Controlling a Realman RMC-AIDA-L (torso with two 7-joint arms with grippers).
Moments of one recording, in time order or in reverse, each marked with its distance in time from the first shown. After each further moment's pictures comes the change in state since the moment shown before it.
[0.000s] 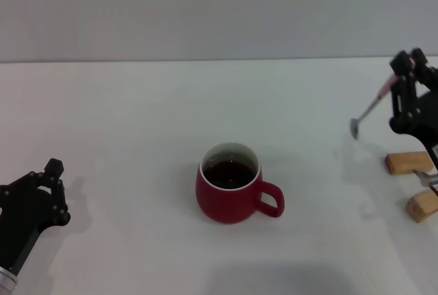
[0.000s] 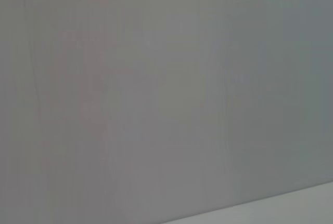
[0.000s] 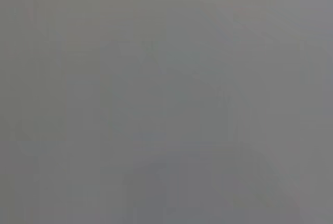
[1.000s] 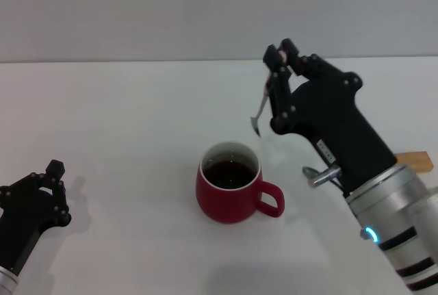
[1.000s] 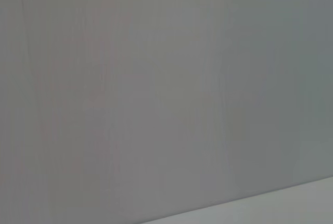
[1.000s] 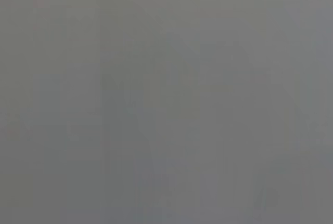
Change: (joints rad) left arm -0.003 -0.001 0.000 0.003 0.000 -0.013 0.000; right arm -0.132 0.121 0.387 0.096 -0.463 0.486 -0.106
